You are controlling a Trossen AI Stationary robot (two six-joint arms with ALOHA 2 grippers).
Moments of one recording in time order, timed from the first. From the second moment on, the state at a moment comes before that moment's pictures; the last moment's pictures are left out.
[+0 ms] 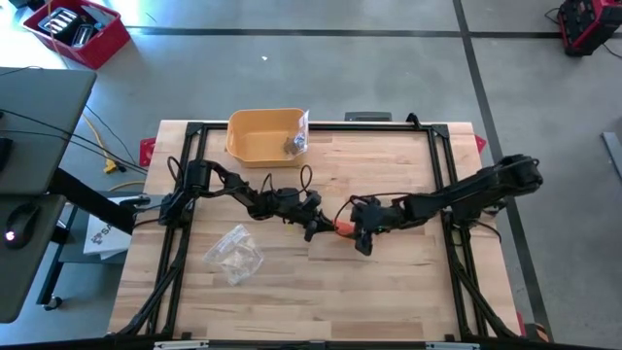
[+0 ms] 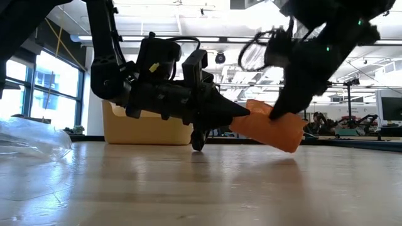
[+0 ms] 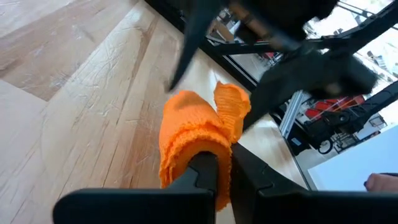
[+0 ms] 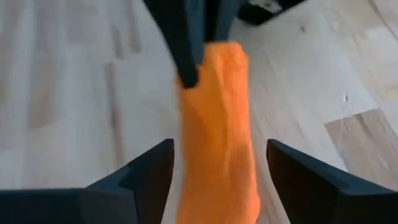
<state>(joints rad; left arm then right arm) 0.03 2.16 0.84 1.13 0.31 -0.70 0.19 1.47 0.68 -0.09 0.16 0.44</state>
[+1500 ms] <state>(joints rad) -0.24 1.37 0.89 -0.23 -0.12 -0.46 0.09 1.45 0.68 -0.26 -0.03 0.43</state>
